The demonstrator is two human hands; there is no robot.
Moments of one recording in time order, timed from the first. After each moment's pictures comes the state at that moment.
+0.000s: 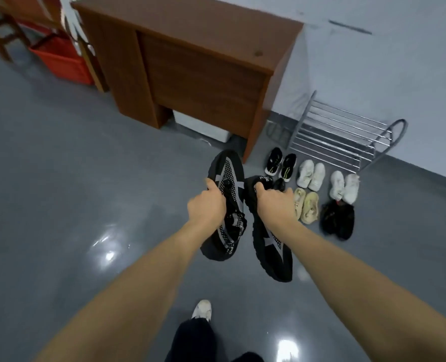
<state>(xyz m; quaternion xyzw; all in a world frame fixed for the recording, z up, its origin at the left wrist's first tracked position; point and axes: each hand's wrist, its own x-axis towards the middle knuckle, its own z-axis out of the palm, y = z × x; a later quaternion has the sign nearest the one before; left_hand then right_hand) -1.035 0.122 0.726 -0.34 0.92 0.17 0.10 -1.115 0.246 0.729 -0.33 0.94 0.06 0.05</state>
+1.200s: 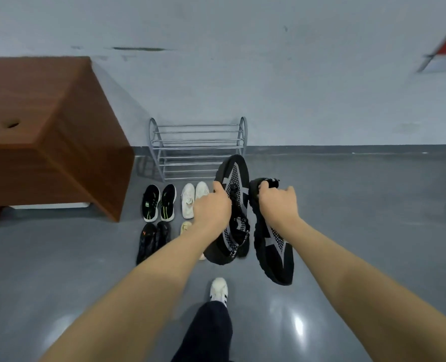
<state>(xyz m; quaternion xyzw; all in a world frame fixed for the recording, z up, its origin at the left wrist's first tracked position) -1.515 0.576 0.740 -0.02 1.00 0.04 0.07 -1.528 0.722 0.758 -0.06 0.99 0.04 0.08</state>
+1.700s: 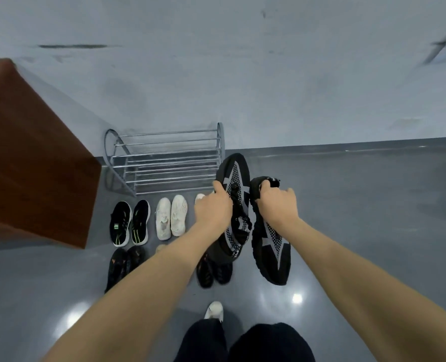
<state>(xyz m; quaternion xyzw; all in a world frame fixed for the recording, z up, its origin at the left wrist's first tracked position) -1.742 0.678 0.713 -0.01 0.99 0.09 0.12 -1.754 0.822 0.715 -0.04 0.99 0.00 0.10</state>
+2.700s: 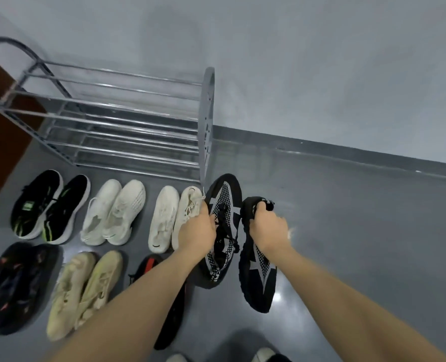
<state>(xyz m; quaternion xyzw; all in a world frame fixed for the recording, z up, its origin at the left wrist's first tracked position) -1.961 0.801 0.293 -0.20 0.93 0.26 0.18 -2.006 0.950 0.303 -0.08 0.98 -0.06 0.19</state>
